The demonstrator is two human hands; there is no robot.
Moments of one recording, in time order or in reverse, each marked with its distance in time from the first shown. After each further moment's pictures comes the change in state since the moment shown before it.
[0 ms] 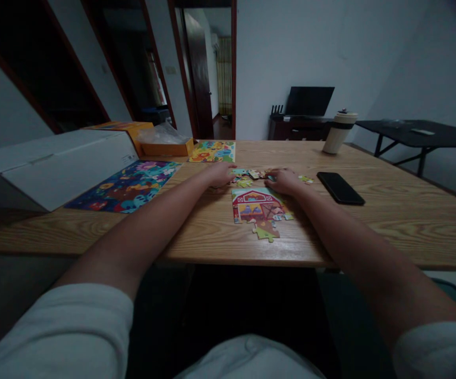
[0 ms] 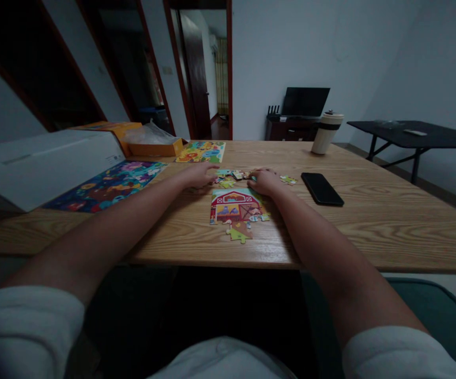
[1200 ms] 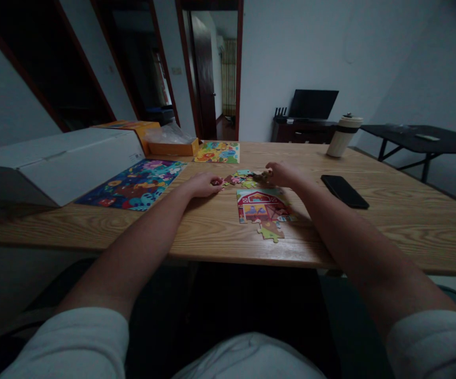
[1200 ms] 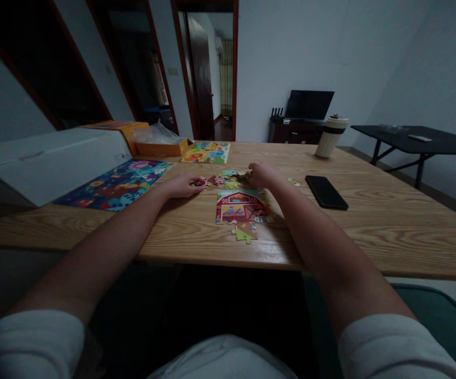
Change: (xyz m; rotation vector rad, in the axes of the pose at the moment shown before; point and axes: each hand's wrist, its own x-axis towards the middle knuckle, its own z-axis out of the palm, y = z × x) left_hand -0.053 -0.053 0.008 -0.055 -0.055 0.017; right_hand 0.013 -0.031 -0.035 -0.011 -0.077 -0.049
